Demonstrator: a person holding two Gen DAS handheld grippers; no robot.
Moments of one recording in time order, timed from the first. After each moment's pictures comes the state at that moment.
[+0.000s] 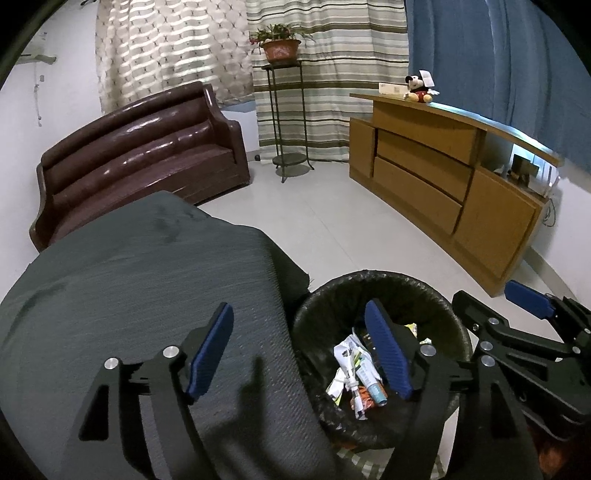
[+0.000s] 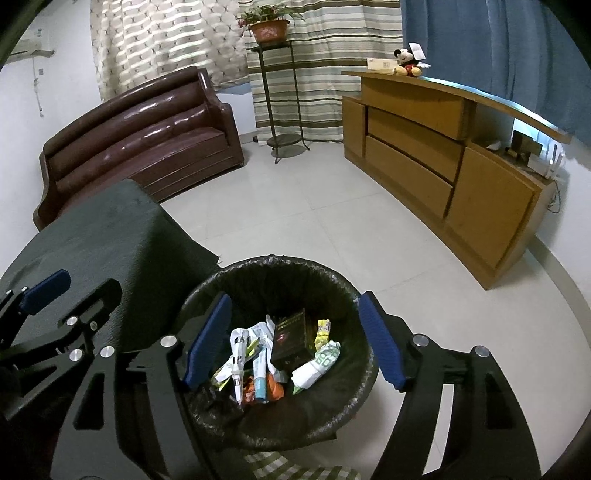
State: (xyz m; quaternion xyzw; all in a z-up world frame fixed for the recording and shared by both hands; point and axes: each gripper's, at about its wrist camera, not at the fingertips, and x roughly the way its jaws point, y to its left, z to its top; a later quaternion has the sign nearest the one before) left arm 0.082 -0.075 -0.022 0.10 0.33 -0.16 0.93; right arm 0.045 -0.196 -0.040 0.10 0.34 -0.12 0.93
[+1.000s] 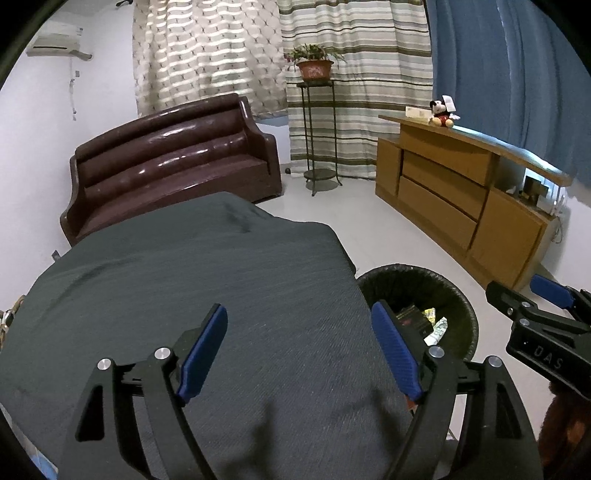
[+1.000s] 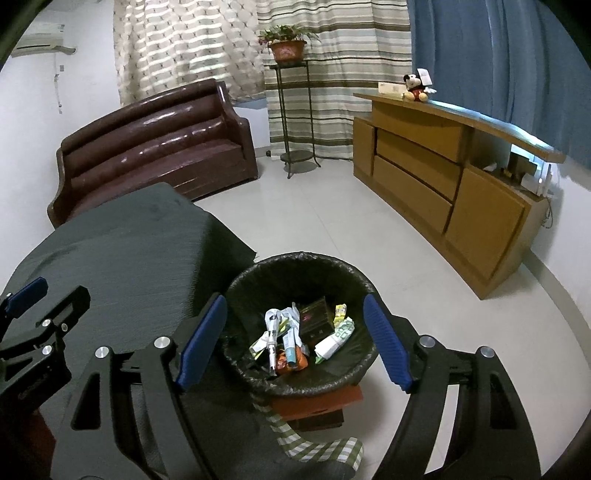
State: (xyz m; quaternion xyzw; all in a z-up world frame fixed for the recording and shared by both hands) left arm 0.017 0.014 0.012 0.07 0.30 -0.12 0.94; right arm -0.027 -0.141 -0.001 0.08 0.31 -0.11 0.94
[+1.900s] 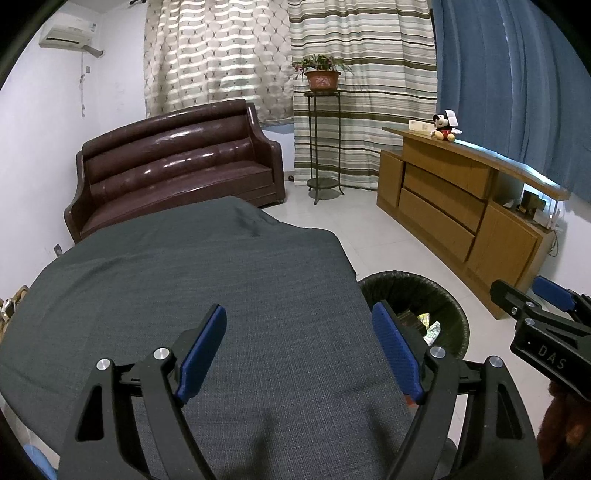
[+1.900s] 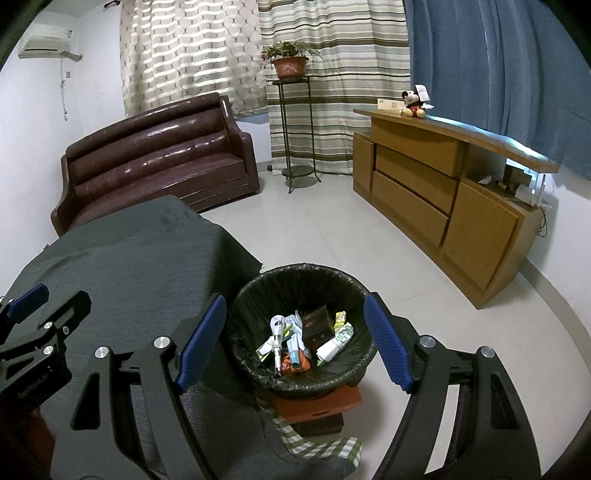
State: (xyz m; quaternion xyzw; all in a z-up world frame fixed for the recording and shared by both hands) left arm 0.003 0.030 0.017 0.06 0.29 -0.12 0.95; right arm -0.050 -0.130 0.015 0.07 0.28 -0.11 0.95
